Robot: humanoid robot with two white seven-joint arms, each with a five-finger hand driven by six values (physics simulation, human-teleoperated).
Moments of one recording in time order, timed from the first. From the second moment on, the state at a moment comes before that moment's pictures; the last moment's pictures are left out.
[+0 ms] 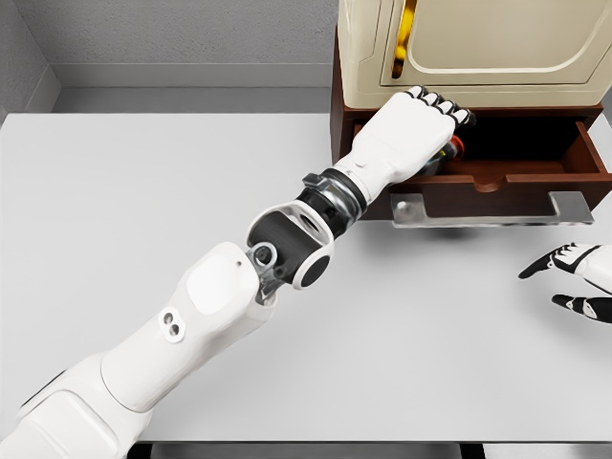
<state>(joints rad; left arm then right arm) -0.66 0.00 -0.83 -1.63 -1.04 0.20 -0.27 0.38 -1.09 -0.08 -1.71 0.08 -0.61 0.22</state>
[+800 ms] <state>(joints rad) -0.42 0.58 -0.32 -1.80 -0.03 -0.59 -0.28 0.33 -1.08 -0.07 -1.71 0.06 -0.61 0.21</state>
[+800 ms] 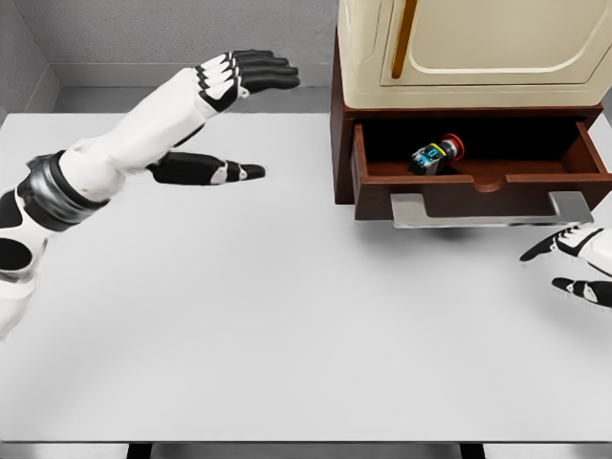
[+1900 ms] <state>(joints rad) -0.06 0.69 -0.04 -1.33 0.09 -0.61 -0.30 0.18 -1.10 0.06 -1.68 0.06 -0.61 0.22</state>
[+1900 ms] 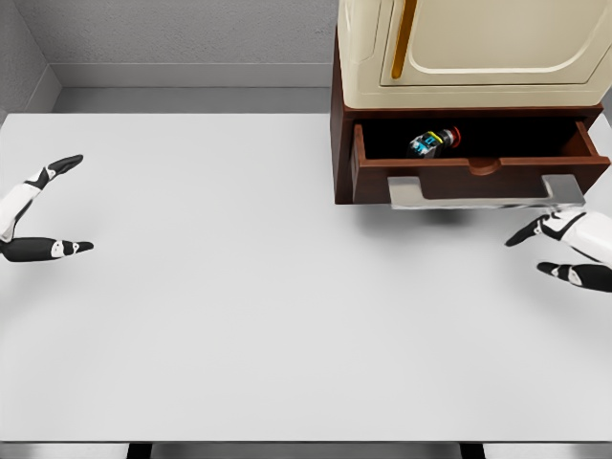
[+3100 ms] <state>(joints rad) -0.04 0.68 -0.04 -1.34 0.09 -0.61 -0.30 0.00 -1.11 0.14 -1.73 -0.02 -0.61 0.22</state>
